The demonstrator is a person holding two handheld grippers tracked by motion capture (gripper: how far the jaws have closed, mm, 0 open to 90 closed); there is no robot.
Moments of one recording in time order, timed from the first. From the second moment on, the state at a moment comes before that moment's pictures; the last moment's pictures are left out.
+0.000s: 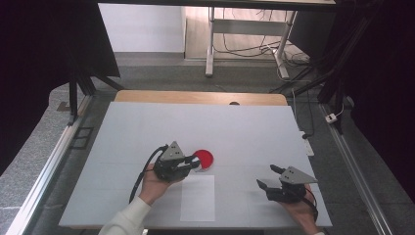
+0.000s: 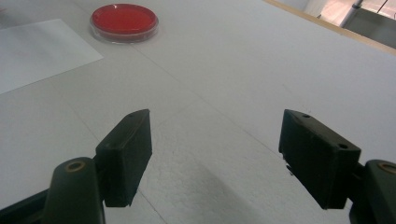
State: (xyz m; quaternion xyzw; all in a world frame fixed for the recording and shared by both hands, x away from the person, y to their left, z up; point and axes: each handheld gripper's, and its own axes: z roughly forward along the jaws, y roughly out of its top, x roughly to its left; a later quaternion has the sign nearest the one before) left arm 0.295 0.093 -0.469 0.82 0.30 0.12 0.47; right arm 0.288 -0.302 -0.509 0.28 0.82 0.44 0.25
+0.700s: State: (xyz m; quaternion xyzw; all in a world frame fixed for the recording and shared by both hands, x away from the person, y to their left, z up) left arm 0.295 0.094 -0.469 0.82 0.30 0.12 0.48; right arm 0.287 -0.297 -0.510 0.28 0.82 0.44 0.25
